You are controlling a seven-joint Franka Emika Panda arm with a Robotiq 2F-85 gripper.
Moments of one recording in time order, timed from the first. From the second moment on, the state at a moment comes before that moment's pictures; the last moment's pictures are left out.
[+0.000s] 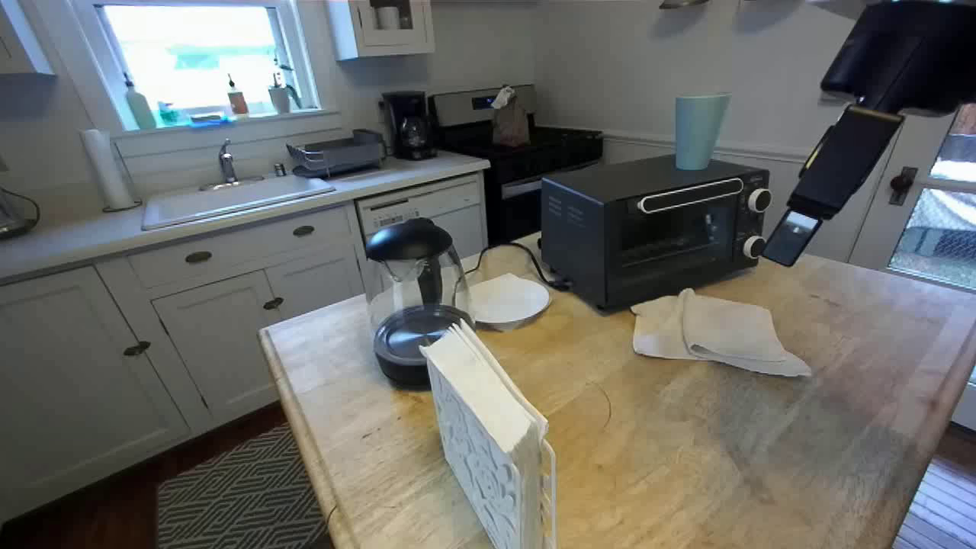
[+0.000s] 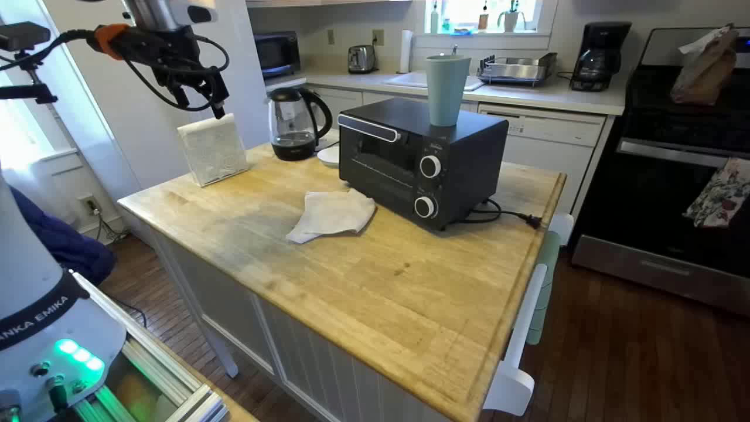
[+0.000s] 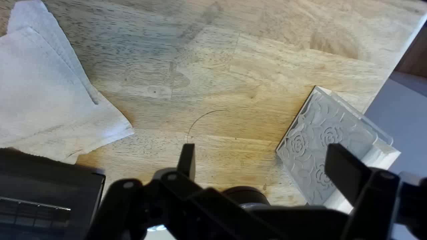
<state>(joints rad) 0.19 -0.63 -0.02 -2.76 0.22 2.37 -0.14</state>
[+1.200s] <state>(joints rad) 0.05 -0.64 -0.05 -2.74 0.18 2.46 -0.09</state>
